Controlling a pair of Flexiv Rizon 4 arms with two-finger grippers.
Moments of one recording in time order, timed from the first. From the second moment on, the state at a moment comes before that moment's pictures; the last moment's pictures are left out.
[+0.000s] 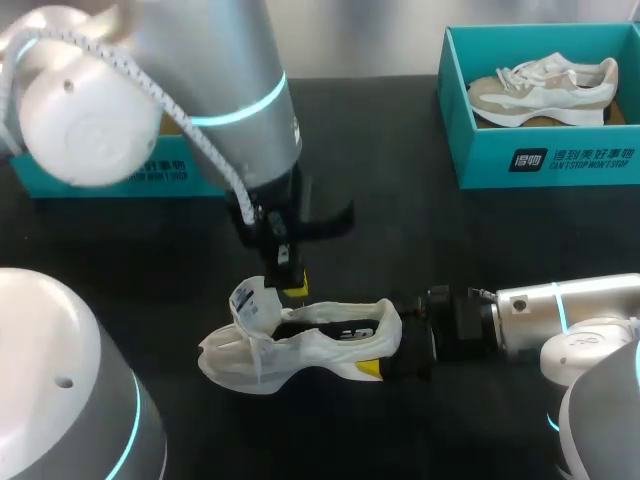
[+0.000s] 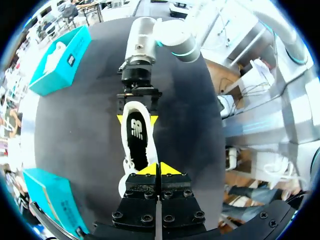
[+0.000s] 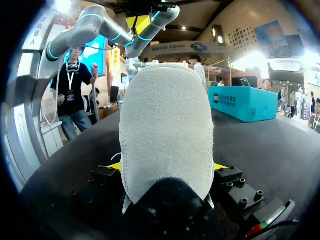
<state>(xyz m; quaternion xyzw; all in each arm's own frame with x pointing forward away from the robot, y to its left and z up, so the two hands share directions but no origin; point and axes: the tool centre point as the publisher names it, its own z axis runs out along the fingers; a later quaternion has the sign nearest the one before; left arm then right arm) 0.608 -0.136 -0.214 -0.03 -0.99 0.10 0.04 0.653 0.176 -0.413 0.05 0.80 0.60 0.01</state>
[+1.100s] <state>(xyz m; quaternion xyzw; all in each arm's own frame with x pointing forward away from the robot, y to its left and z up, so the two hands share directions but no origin) 0.628 -0.167 -0.280 -0.12 -0.99 0.11 -0.01 0.653 0.176 -0.413 0.05 0.80 0.60 0.01</state>
